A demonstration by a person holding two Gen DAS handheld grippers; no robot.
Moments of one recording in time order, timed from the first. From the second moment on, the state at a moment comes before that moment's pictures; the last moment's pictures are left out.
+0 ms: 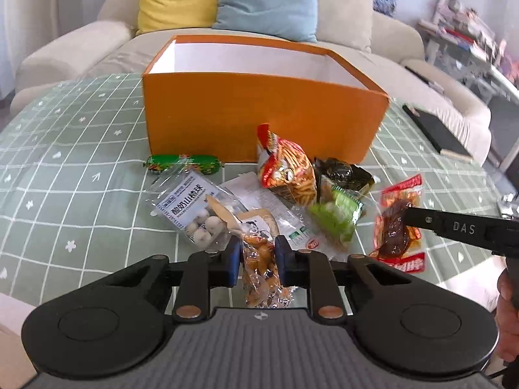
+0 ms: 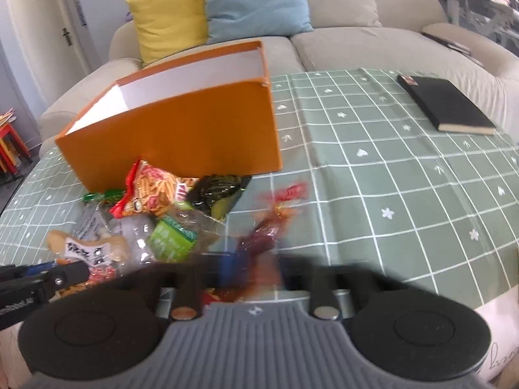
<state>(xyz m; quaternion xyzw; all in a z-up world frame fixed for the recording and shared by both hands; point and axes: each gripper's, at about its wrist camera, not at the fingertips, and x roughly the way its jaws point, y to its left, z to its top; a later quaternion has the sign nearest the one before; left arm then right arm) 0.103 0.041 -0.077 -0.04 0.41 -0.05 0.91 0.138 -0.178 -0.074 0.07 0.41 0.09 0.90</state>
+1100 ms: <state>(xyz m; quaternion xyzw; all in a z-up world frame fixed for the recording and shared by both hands) 0.101 0.018 -0.111 -0.02 0.53 -0.07 0.84 0.148 -0.157 -0.101 0.04 0.45 0.14 0.88</state>
